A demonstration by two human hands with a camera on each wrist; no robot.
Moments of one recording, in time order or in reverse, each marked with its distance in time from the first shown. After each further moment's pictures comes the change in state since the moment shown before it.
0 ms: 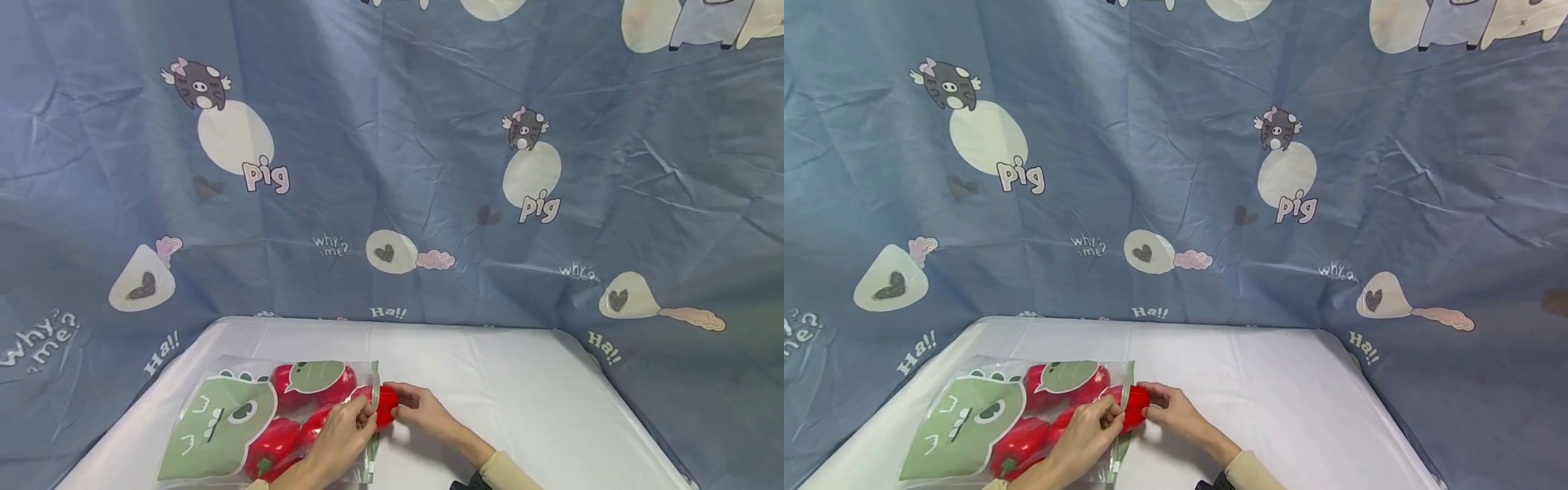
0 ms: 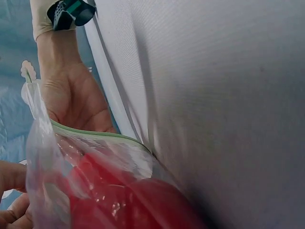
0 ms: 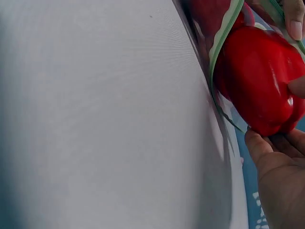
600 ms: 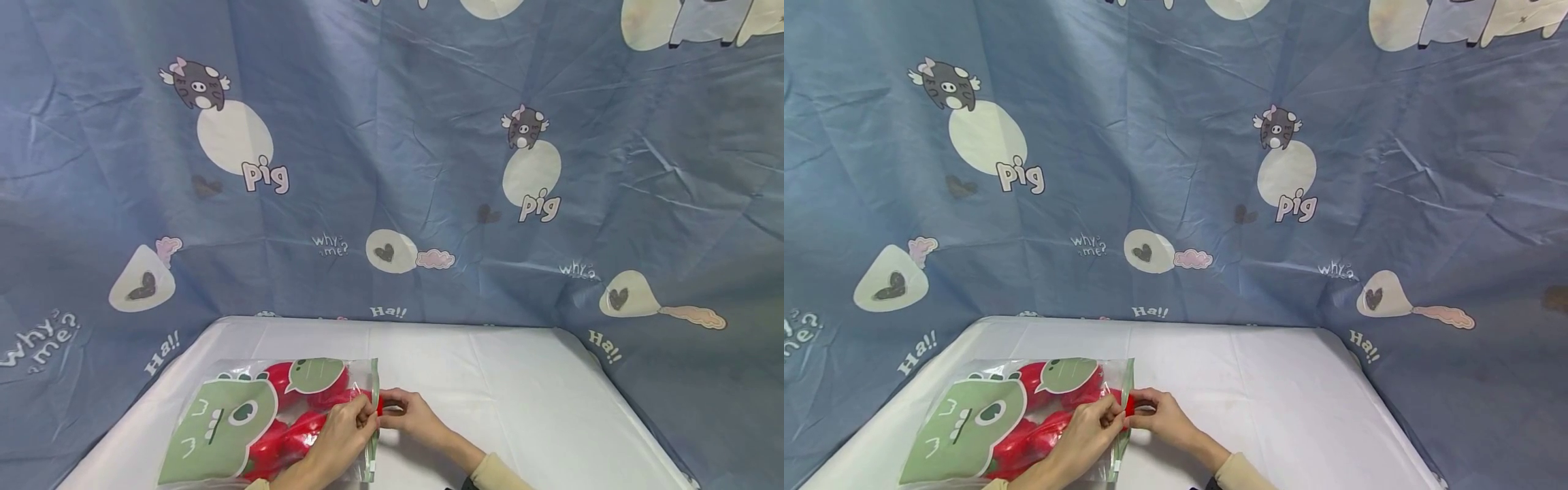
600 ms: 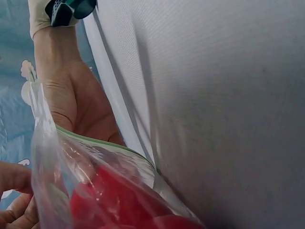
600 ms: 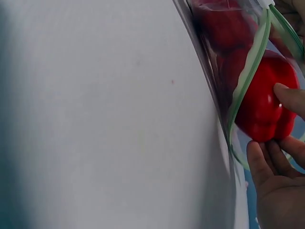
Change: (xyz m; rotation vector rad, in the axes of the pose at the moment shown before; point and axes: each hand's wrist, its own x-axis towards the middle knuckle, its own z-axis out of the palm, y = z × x) left_hand 0.000 0.000 0.000 0.010 0.030 0.034; right_hand 0.005 0.000 0.022 0.043 0.006 -0.083
